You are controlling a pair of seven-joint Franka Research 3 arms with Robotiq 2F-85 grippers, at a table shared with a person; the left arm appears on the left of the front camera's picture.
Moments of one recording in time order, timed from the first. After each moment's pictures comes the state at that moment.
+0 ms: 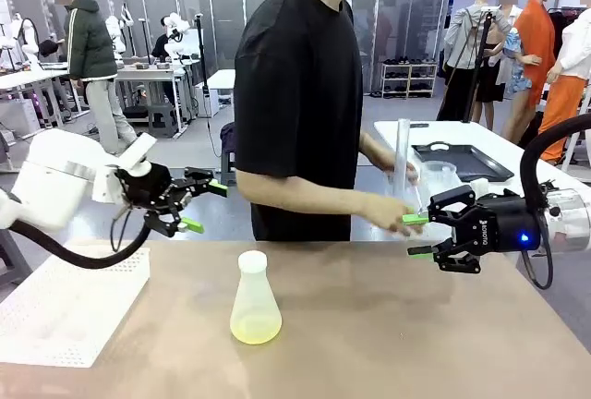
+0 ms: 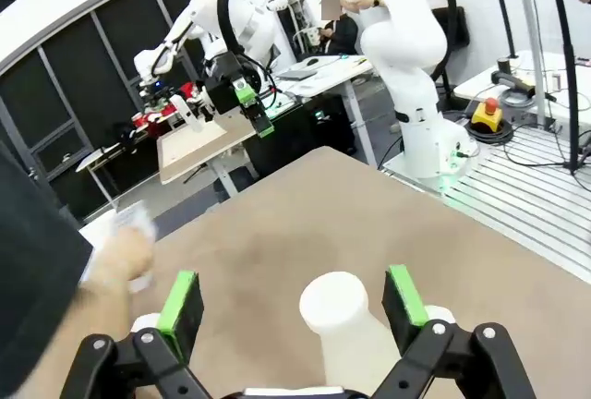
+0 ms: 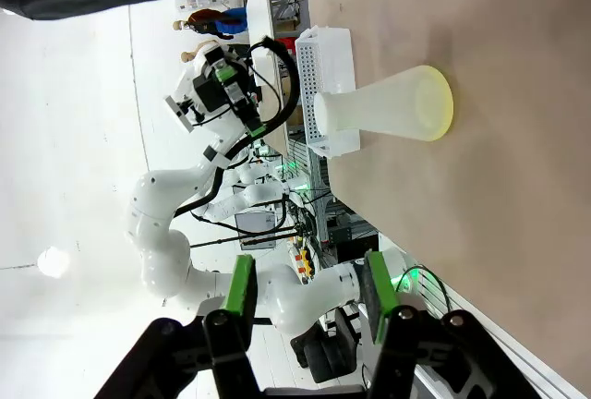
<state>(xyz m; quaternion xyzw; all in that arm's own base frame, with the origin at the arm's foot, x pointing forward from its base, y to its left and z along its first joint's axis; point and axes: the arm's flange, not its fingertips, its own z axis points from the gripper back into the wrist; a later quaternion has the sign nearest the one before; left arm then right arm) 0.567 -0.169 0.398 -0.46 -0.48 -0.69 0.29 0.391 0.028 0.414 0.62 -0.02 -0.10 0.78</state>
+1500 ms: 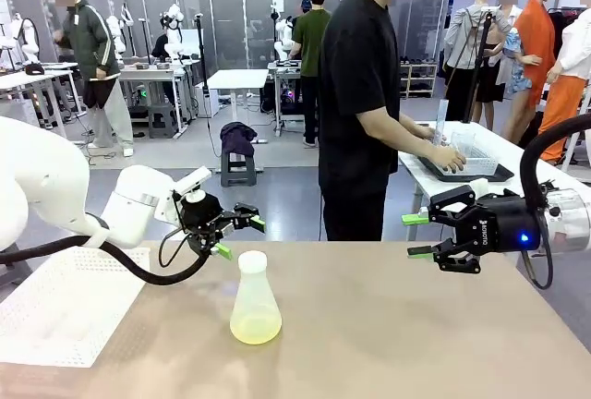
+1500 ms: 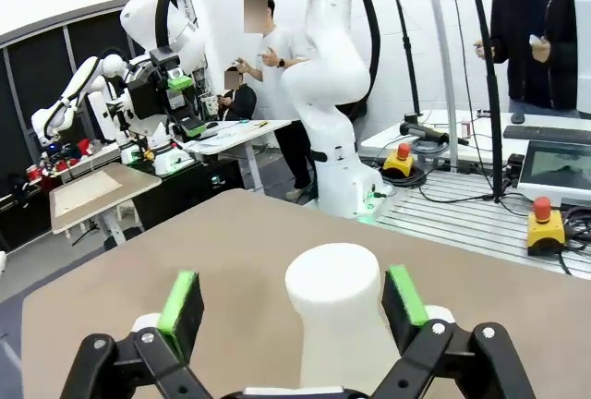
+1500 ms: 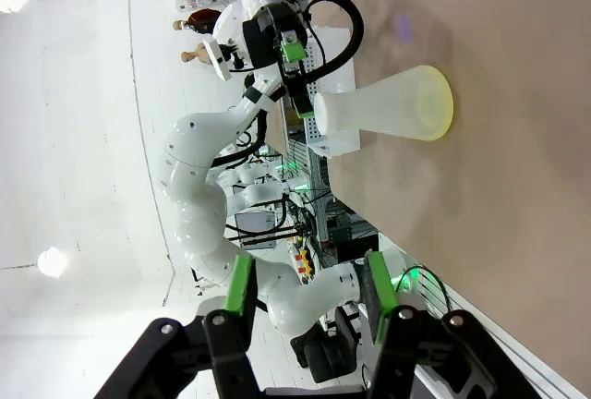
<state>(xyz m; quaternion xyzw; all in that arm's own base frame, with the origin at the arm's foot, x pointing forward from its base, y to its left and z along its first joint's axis) 0.622 -0.249 0.309 -0.61 -0.36 -0.67 0.21 0.391 0.028 0.414 0.62 -0.02 -0.10 0.78</state>
